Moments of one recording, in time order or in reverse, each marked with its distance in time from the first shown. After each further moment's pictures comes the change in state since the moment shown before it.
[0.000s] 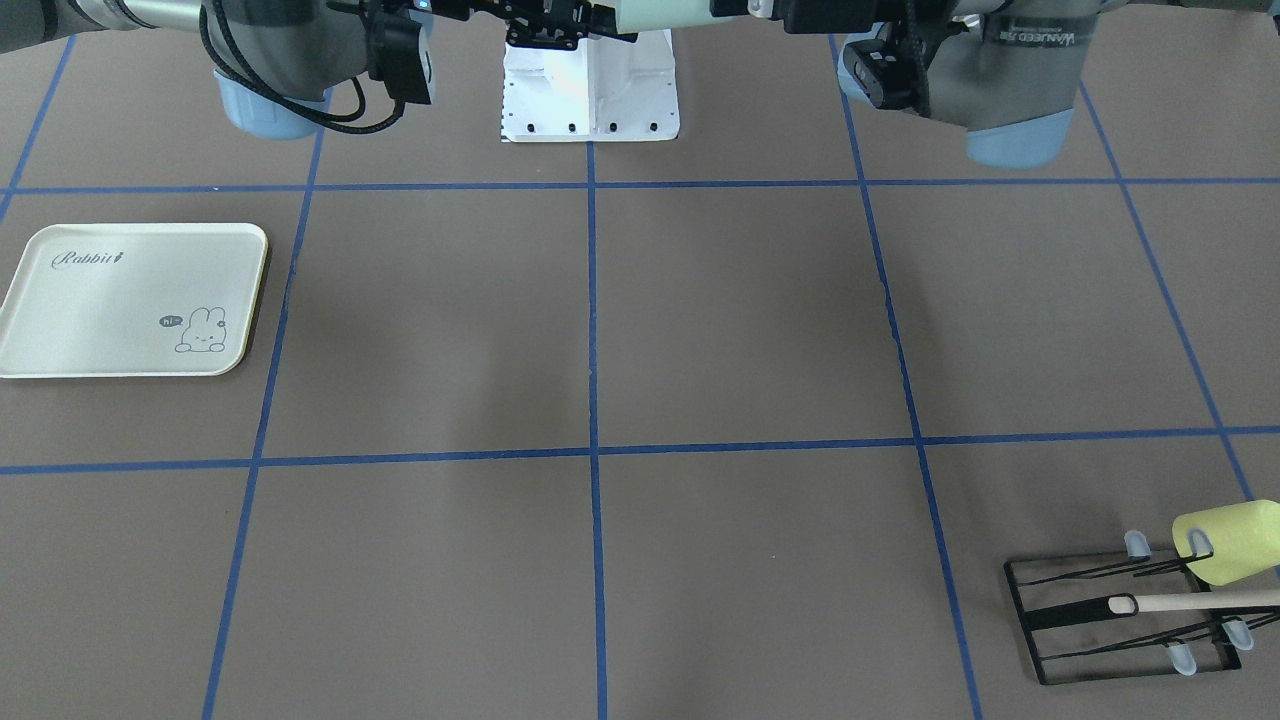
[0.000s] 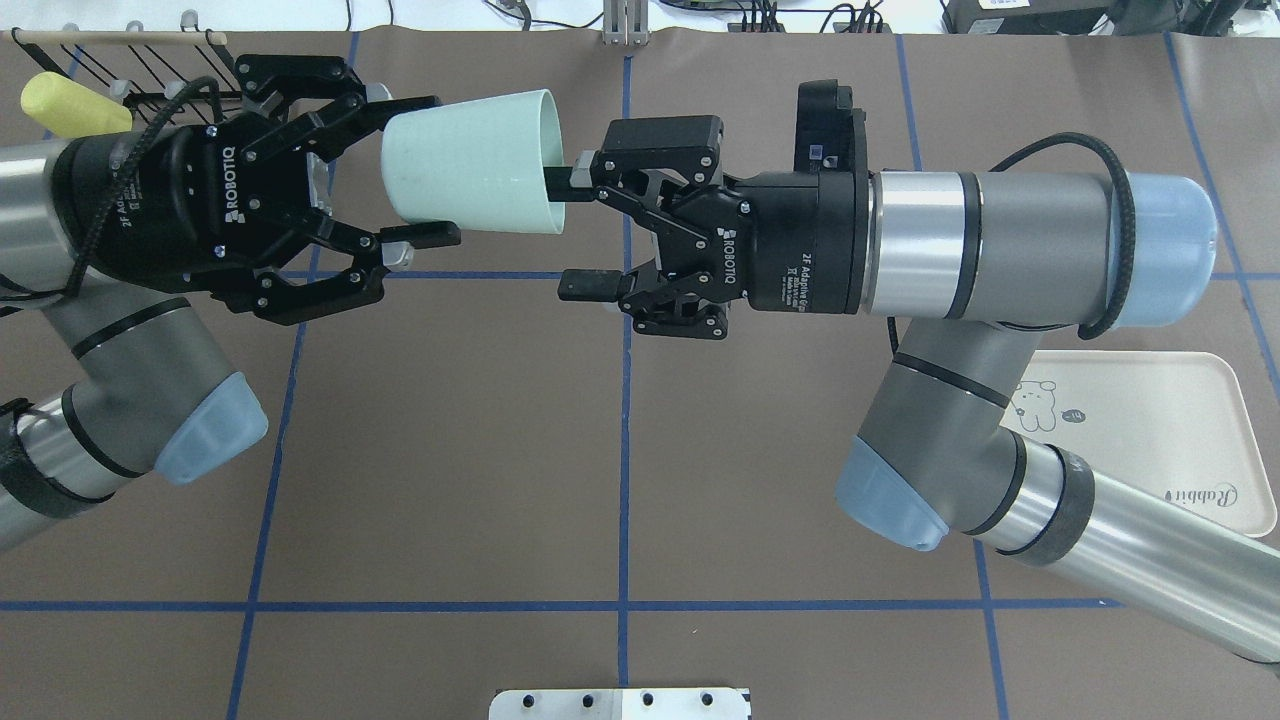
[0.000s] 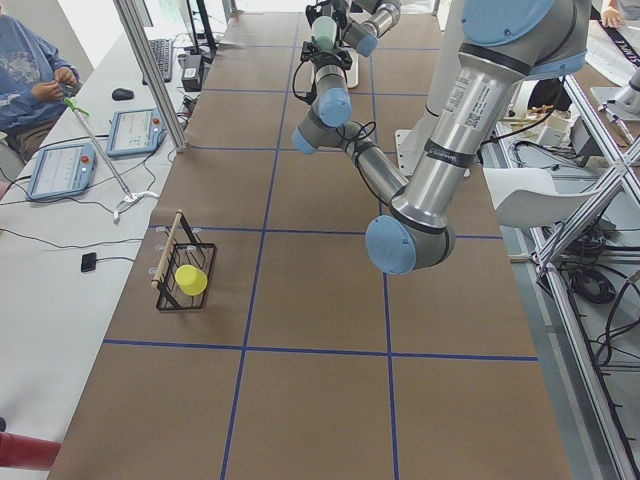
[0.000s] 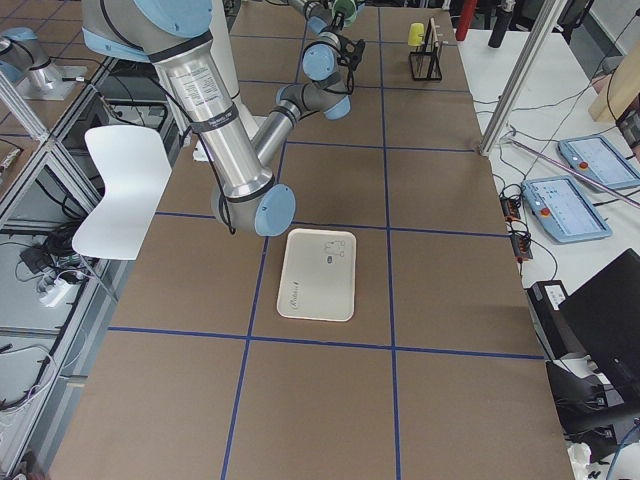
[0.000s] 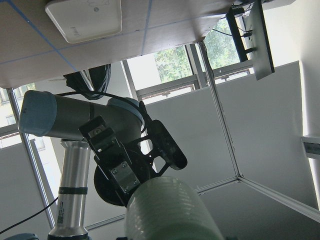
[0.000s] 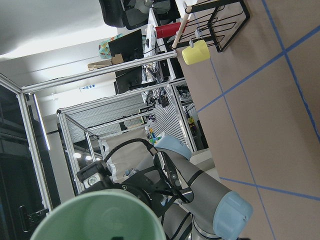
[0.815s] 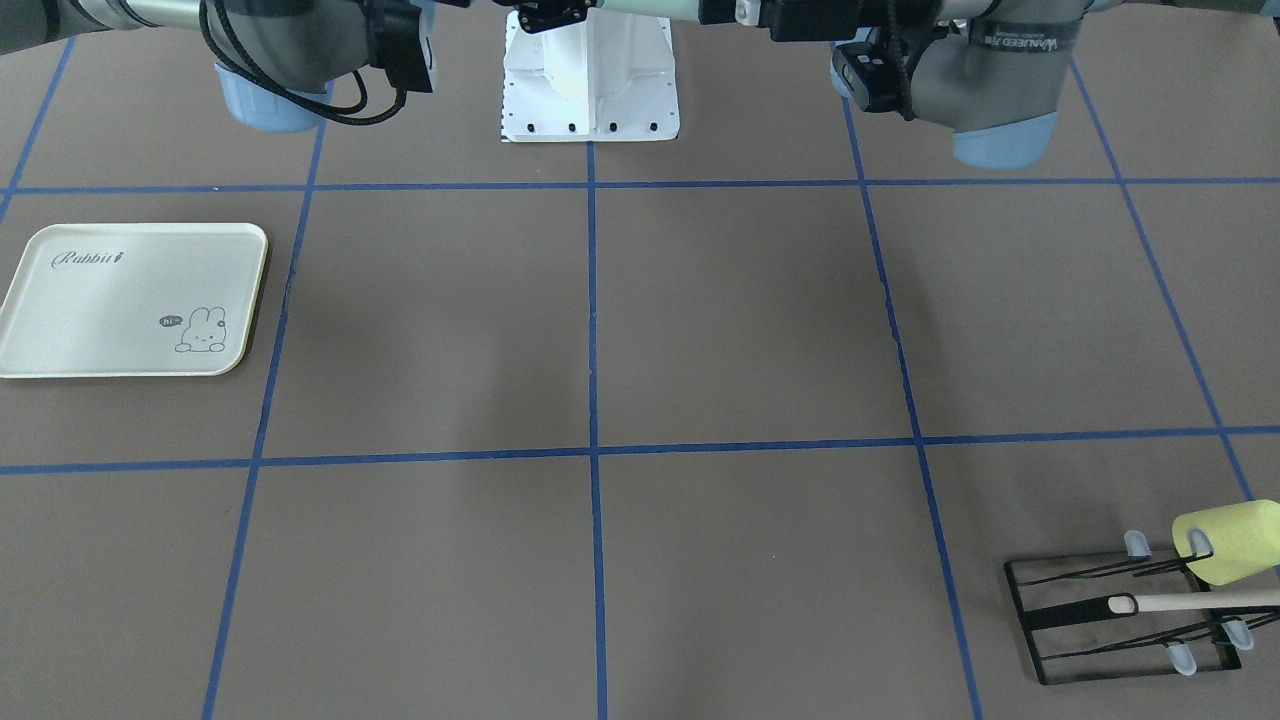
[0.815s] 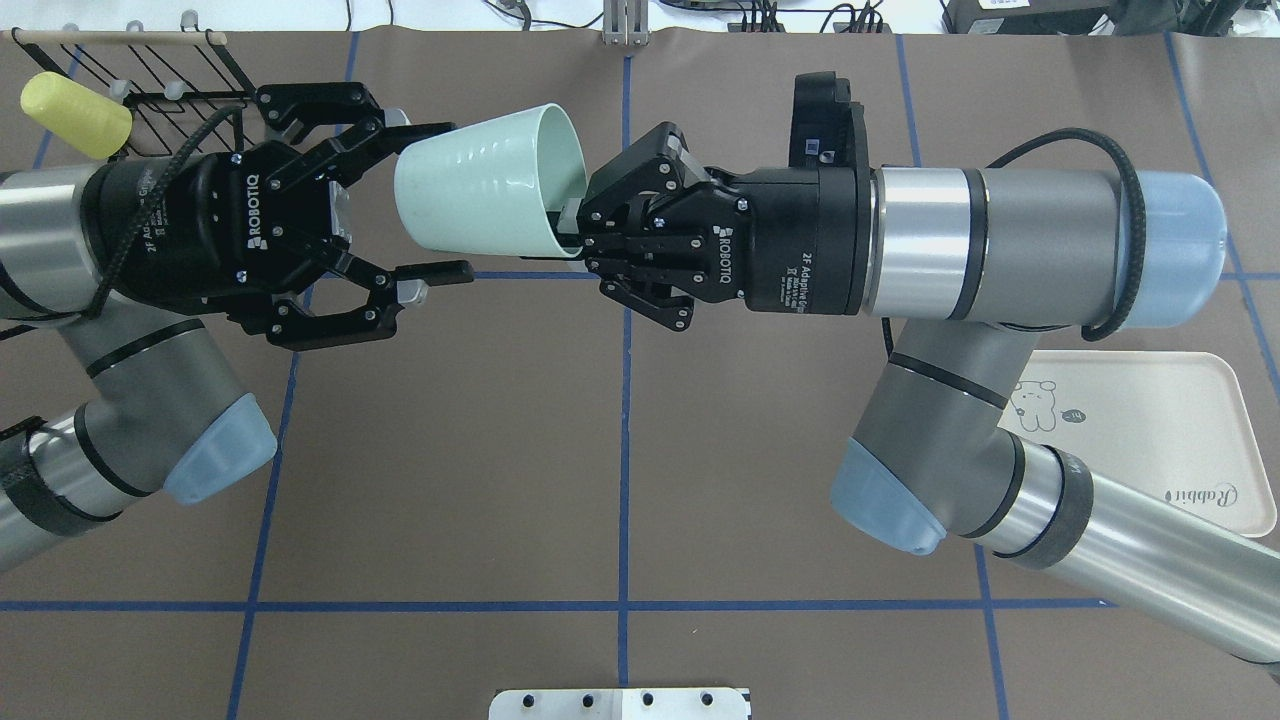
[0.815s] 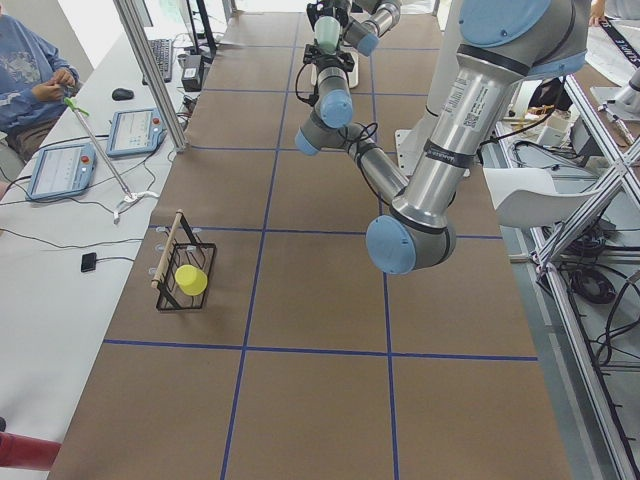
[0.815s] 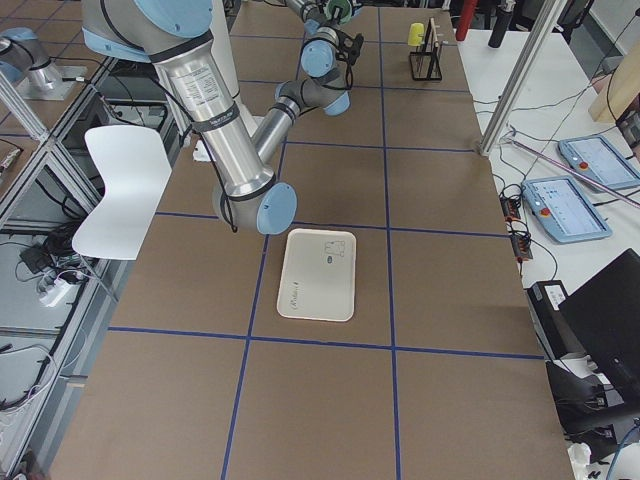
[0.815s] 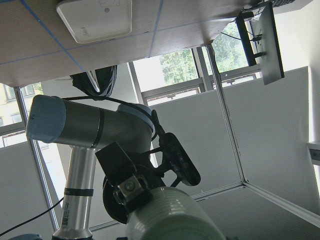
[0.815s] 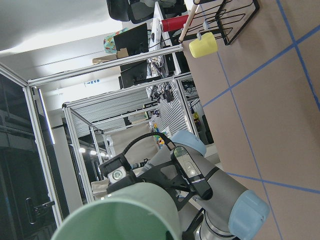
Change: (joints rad) left arm 0.023 0.007 0.003 0.001 0.000 0.006; right arm -0.001 0.003 0.011 0.003 0.000 0.001
